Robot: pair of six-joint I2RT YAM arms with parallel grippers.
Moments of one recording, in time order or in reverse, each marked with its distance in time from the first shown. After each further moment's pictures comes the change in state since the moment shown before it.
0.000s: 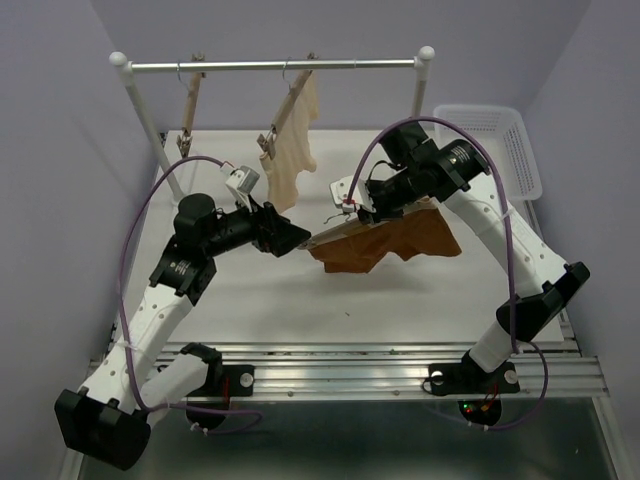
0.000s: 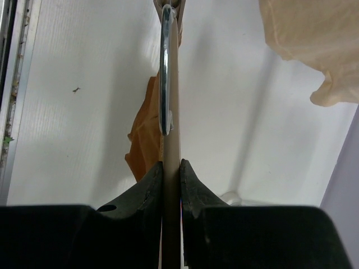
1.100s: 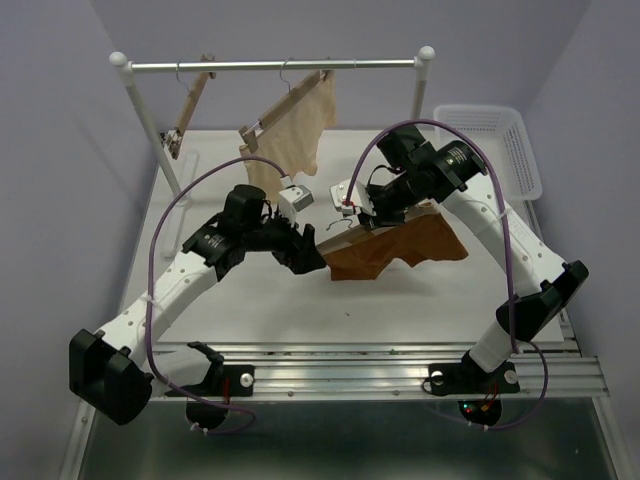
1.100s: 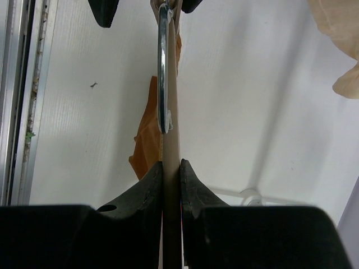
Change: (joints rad) left arm -0.186 0.240 0.140 -0.333 -0.036 0.370; right arm 0.000 -0.001 -0.027 -0.039 0.005 0.031
